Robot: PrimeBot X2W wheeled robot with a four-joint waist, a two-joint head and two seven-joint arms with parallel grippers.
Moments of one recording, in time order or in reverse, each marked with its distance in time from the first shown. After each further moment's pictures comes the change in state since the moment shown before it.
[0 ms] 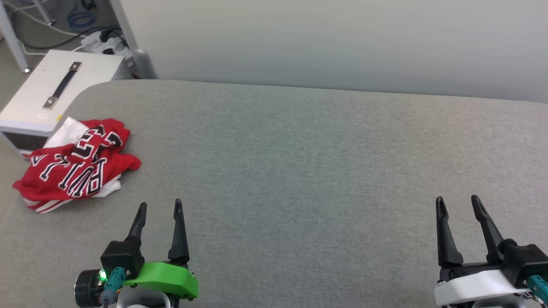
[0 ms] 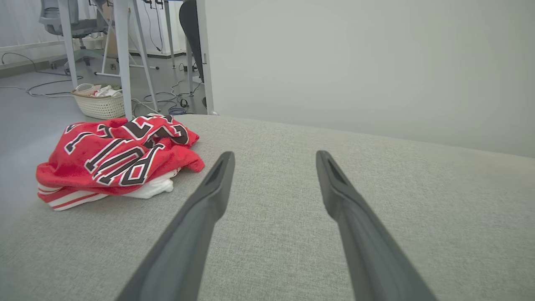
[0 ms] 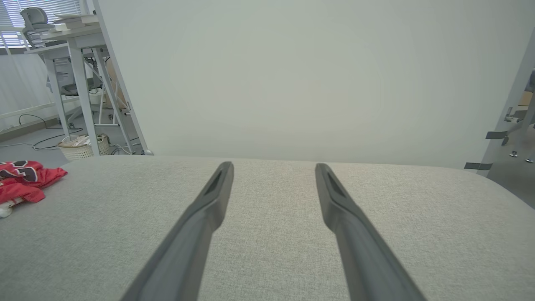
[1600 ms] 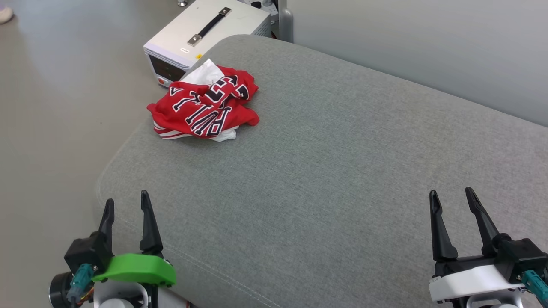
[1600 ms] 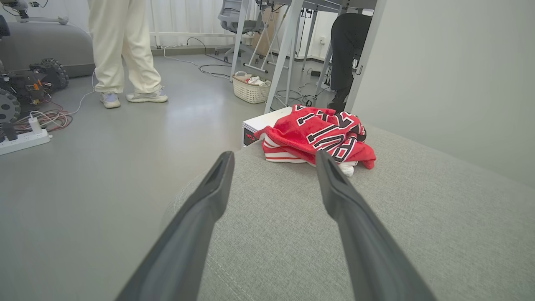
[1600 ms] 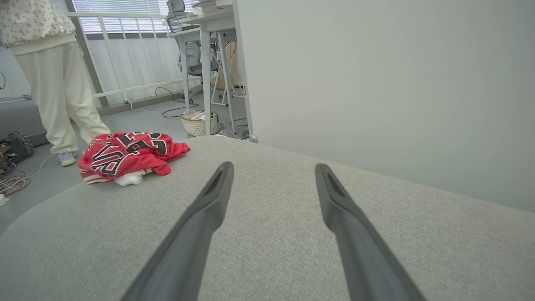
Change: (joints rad) left arm -0.020 0.000 0.091 -0.016 -0.074 0.030 0.000; right arm -0.019 0.003 0.020 -0.016 -0.026 0.000 -0.002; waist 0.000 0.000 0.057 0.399
